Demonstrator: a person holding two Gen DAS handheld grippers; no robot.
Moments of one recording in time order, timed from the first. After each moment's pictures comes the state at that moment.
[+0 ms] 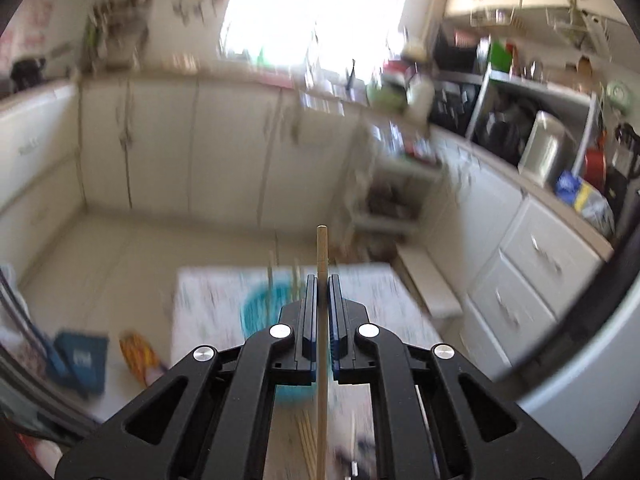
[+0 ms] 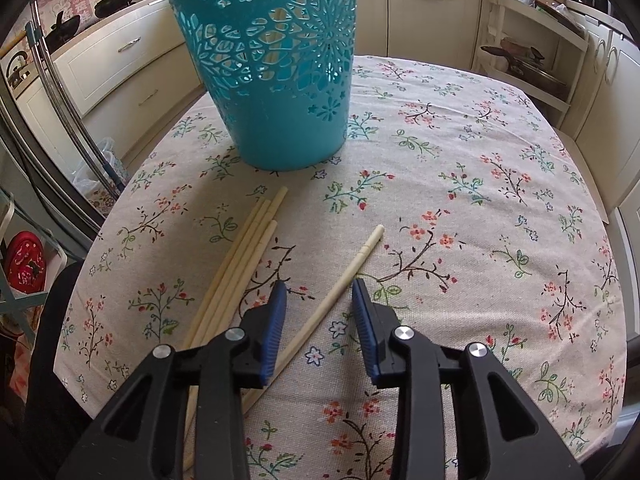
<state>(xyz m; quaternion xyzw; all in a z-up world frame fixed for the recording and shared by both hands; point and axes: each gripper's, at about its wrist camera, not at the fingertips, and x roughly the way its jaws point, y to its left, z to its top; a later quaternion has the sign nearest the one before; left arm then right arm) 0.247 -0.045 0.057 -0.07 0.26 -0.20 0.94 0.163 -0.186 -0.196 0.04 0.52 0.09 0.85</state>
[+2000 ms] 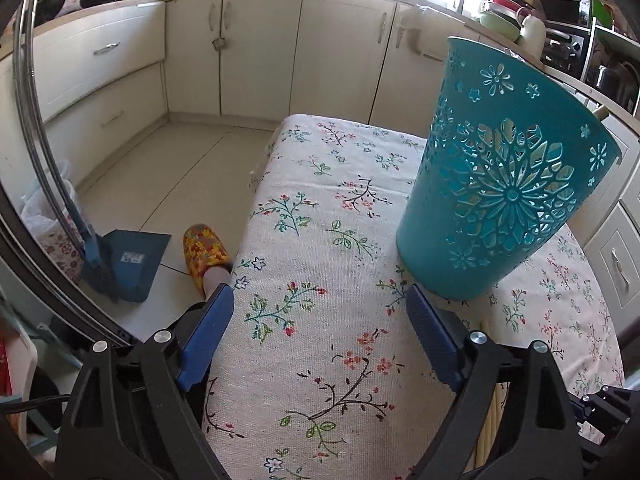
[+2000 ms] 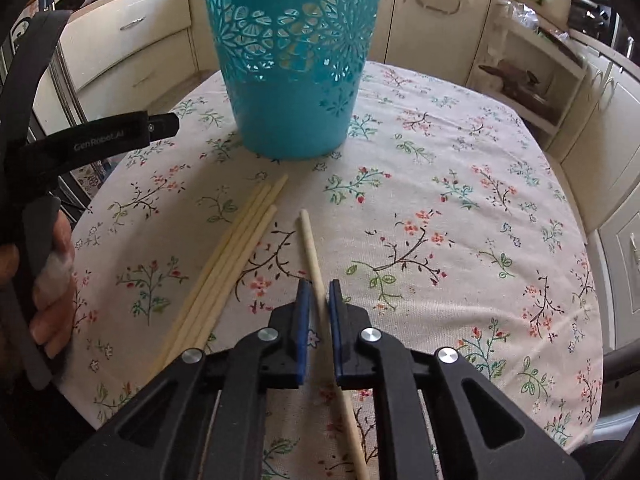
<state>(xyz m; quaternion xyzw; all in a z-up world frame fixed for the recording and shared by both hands) 0.261 0.021 -0.180 -0.06 0.39 -0.04 0.92 0.151 -0.178 -0.195 -0.01 0.51 0.07 0.86</state>
